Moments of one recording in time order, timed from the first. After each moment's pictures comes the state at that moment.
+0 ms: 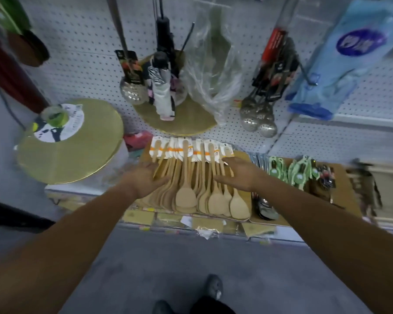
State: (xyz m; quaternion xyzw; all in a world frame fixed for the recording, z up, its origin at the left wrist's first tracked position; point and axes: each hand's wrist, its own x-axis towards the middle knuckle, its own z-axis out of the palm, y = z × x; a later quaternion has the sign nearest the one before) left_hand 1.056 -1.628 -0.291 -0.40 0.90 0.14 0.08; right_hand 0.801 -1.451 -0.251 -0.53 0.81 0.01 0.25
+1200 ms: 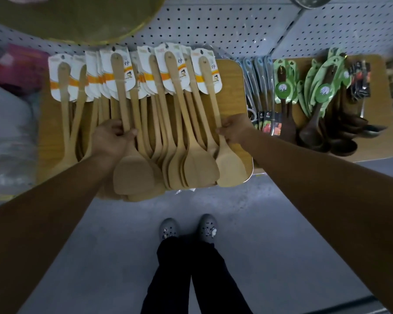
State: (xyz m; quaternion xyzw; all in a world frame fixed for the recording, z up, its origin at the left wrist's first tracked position) left_hand 0.905 -1.700 -0.571 -0.56 0.72 0.41 -0.03; right_hand 0.662 -1.497 -0.576 -0.06 0.87 -0.27 0.42
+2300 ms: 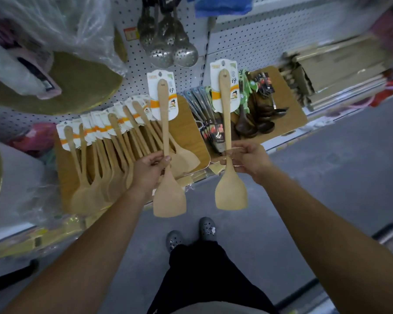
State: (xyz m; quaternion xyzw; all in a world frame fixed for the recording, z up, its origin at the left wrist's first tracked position) left_hand 0.917 -1.527 -0.404 -0.40 0.59 0.70 -0.04; right_hand 0.780 -1.291 -0.364 0.10 0.72 -0.59 0.35
